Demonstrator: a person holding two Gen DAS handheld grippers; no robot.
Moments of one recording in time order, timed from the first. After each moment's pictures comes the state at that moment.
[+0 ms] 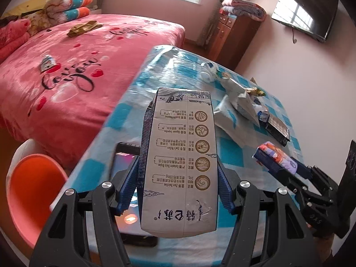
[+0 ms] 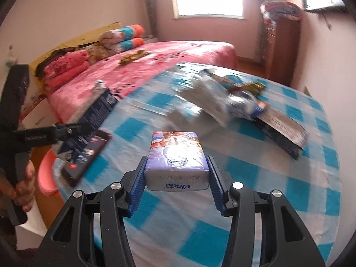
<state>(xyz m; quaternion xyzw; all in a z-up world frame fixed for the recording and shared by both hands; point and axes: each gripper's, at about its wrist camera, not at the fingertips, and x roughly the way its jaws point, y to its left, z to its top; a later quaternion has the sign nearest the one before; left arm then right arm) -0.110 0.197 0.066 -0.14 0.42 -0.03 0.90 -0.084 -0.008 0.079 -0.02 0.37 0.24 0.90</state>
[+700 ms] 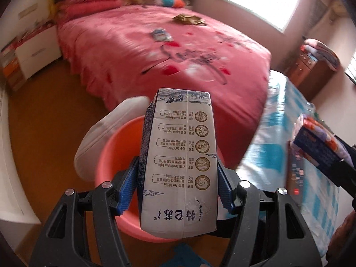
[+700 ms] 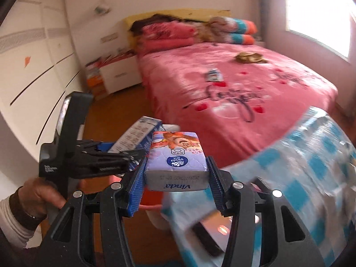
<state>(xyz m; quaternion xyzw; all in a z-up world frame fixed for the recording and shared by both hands) -0.222 0.406 0.011 -0.24 0.42 0.20 0.85 -0.127 0.261 0.110 -0.14 0.34 0.51 0.77</state>
